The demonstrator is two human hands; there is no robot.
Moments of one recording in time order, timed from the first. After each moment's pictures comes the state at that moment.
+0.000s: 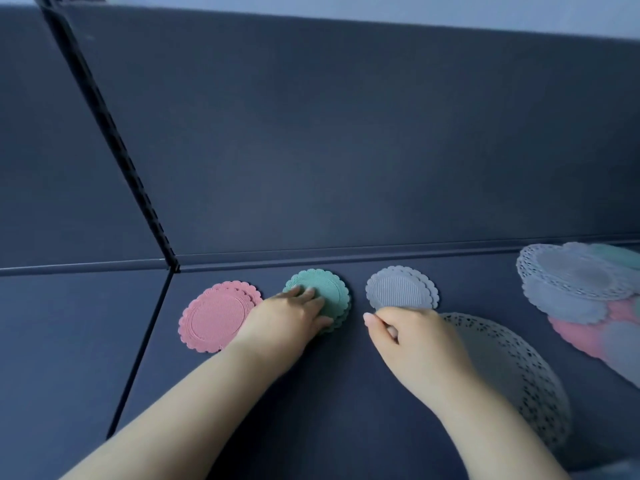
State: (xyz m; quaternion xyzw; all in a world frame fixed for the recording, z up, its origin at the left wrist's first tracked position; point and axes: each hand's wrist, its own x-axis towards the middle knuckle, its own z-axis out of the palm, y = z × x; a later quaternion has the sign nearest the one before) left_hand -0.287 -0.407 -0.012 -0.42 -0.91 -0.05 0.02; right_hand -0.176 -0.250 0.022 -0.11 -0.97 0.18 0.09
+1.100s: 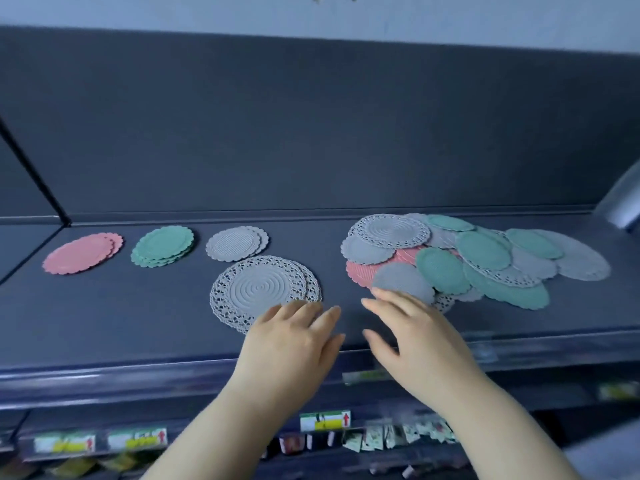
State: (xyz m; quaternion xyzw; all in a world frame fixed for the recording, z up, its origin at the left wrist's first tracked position) left_hand -0.024 -0.186 0.007 -0.37 -0.91 -0.10 0.16; right_hand 0.038 -0.008 0.012 -0.02 -0.98 0.10 0.17
